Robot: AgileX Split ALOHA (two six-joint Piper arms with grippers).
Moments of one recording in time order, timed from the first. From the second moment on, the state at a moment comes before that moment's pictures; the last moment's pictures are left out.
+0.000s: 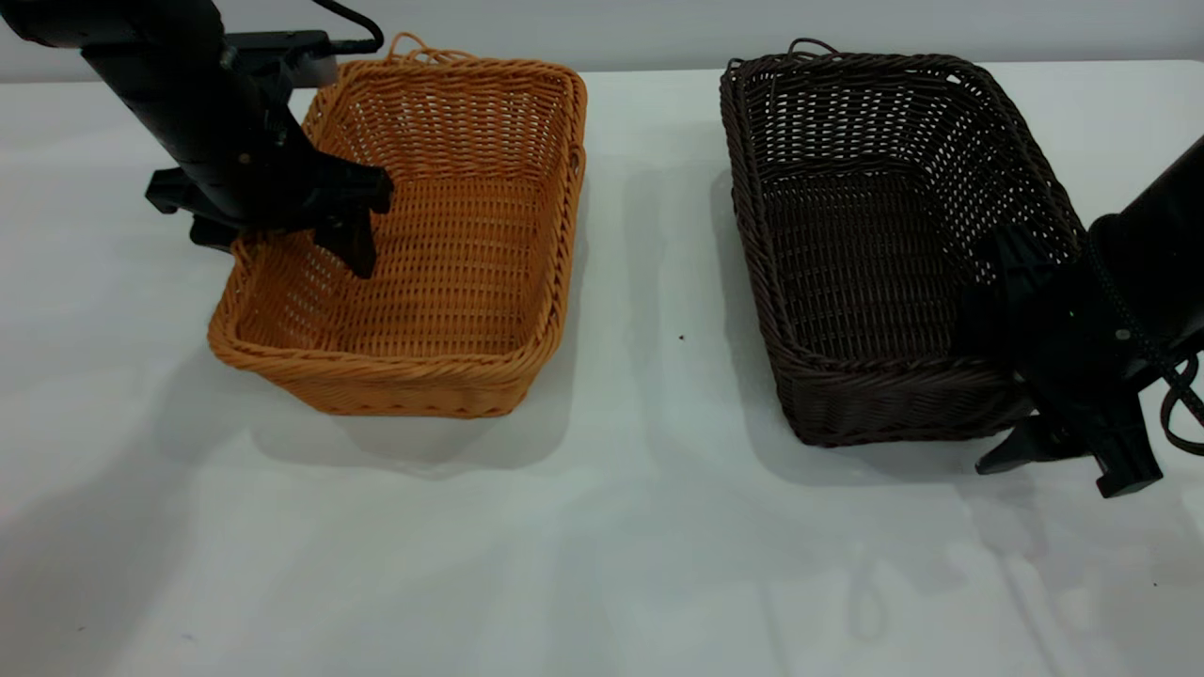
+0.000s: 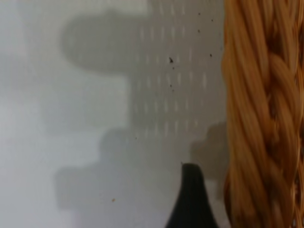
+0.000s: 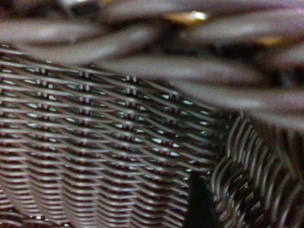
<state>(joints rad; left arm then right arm) -0.23 2.30 -1.29 -0.14 0.19 0.01 0.21 2.15 -0.71 1.80 0.14 -0.24</state>
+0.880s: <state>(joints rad) -0.23 2.29 -1.29 -0.13 0.18 0.33 0.14 2.02 -0.83 1.77 0.17 -0.37</state>
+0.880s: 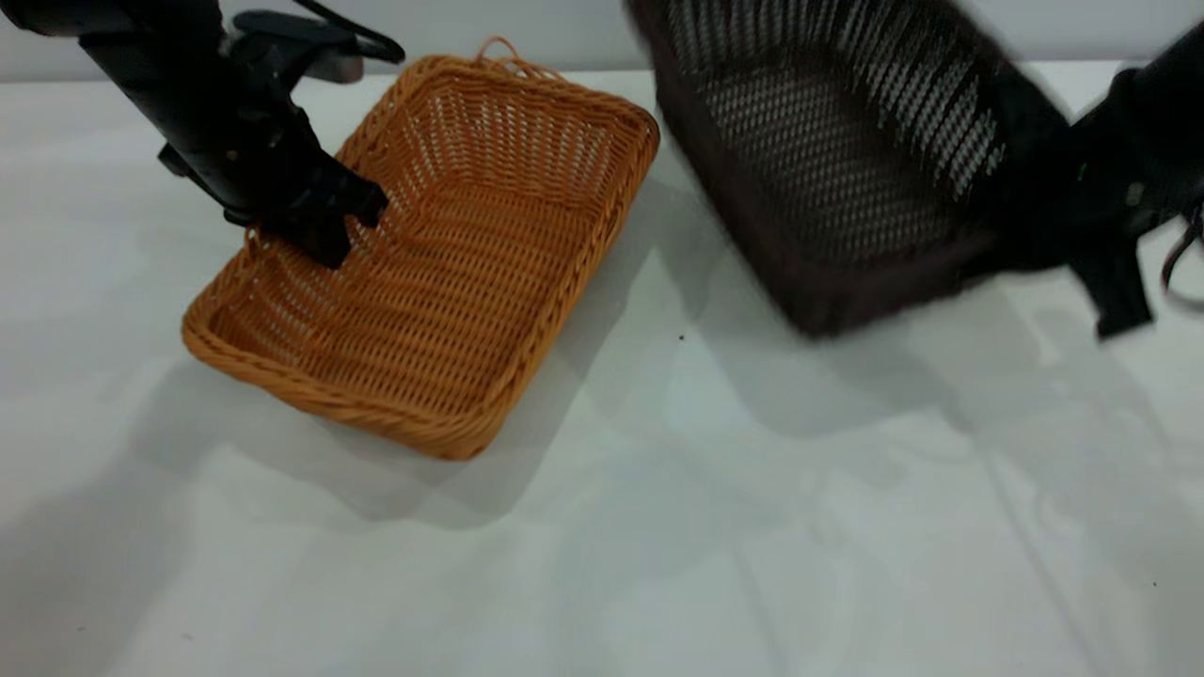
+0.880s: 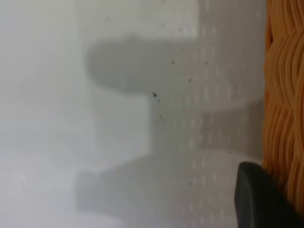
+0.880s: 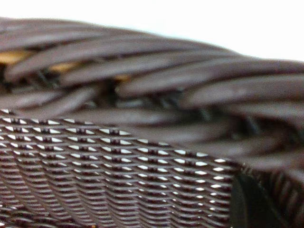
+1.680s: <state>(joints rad) -0.46 2.32 -1.30 -0.09 -0.09 1.13 -0.05 2.01 -1.39 0.88 0.91 -0.28</state>
